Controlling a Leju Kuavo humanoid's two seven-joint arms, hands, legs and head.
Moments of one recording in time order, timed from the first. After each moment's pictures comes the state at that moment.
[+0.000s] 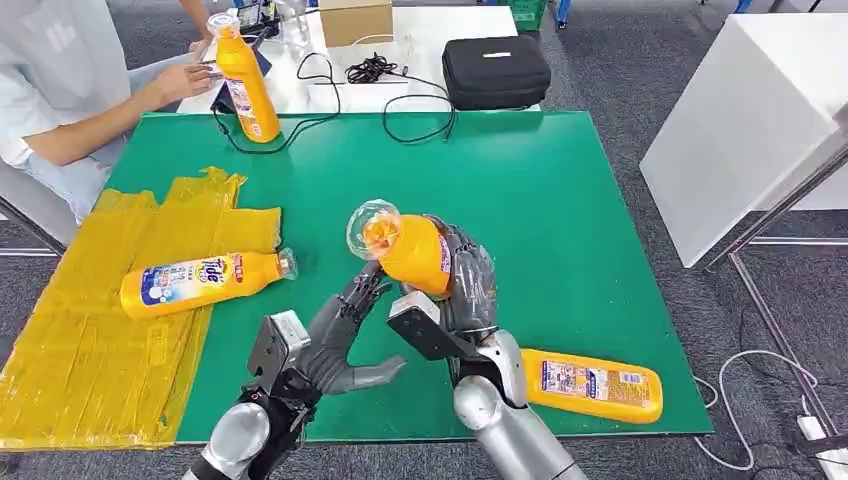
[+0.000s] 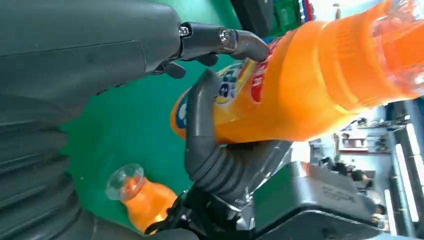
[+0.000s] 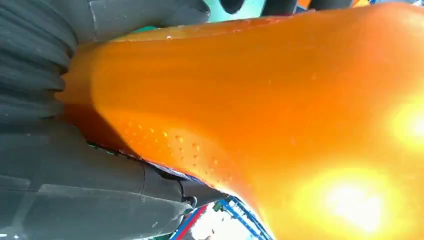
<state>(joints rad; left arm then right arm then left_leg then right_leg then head) -0.13 -0.05 -0.58 -1.50 0.06 -0.11 -0.28 -0.28 0.18 0.51 -1.21 0.67 -0.57 -0.23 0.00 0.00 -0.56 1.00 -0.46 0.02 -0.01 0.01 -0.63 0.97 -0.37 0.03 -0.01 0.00</state>
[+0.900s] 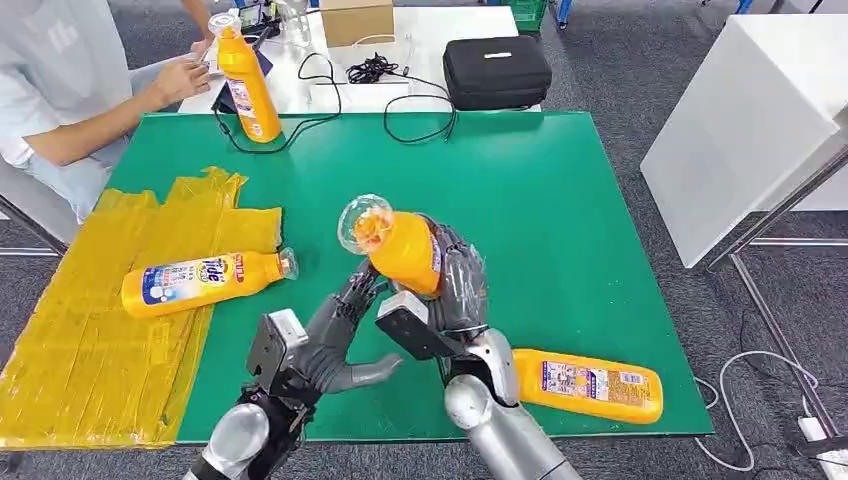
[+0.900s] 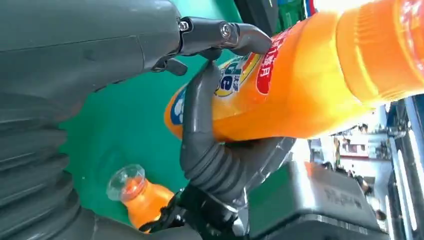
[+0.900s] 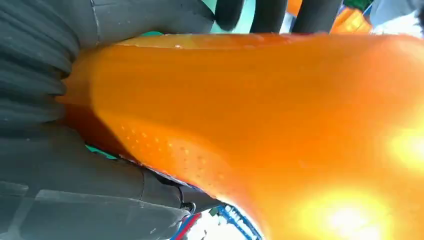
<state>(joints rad) -0.12 -0.05 -0.57 -1.49 0.07 -0.09 -0.28 -0.29 0.21 0.53 -1.17 0.69 -0.53 -0.23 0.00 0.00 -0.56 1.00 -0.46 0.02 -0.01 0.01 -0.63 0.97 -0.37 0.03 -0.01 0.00</state>
